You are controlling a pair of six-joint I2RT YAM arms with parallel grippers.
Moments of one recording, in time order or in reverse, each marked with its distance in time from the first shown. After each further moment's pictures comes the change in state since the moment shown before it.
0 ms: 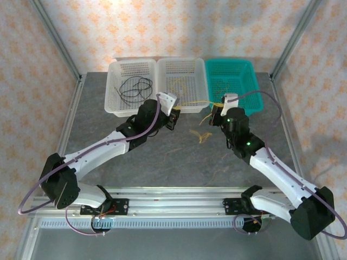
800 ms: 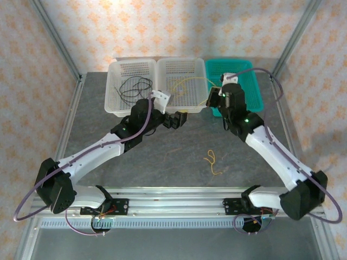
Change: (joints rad) left arm 0.037 -0.058 -0.050 0.088 0.072 -0.077; right arm -0.021 0.248 0.408 -0.242 0.032 0.135
